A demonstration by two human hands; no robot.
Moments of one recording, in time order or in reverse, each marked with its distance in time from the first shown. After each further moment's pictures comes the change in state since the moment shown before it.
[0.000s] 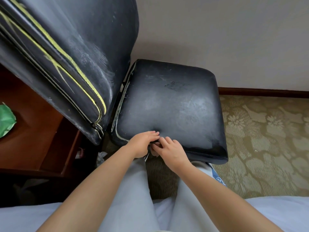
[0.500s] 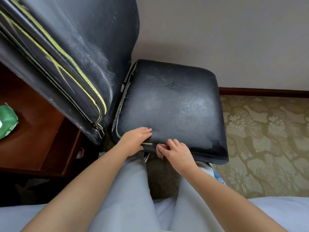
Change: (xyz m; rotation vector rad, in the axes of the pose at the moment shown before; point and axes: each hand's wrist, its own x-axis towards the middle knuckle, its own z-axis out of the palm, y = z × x) left_hand -0.008 -0.018 -0.013 0.314 -0.006 0.018; right_hand -0.019 0.009 -0.004 0.029 -0.047 0.046
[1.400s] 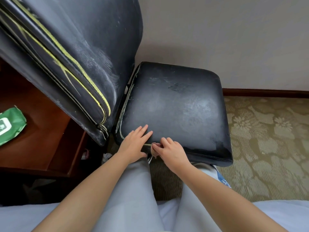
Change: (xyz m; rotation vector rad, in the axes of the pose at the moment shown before) left_hand -0.018 0.006 0.008 0.033 -0.007 -0.195; right_hand 0.026 -0.020 -0.002 0.017 -0.026 0.000
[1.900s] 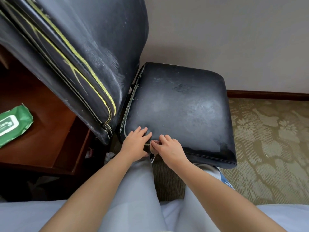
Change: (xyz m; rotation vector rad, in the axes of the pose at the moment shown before) left_hand -0.001 -0.003 -0.004 0.011 -0.040 -0.098; right_hand 0.020 -0.008 -0.003 0.015 -0.040 0.001
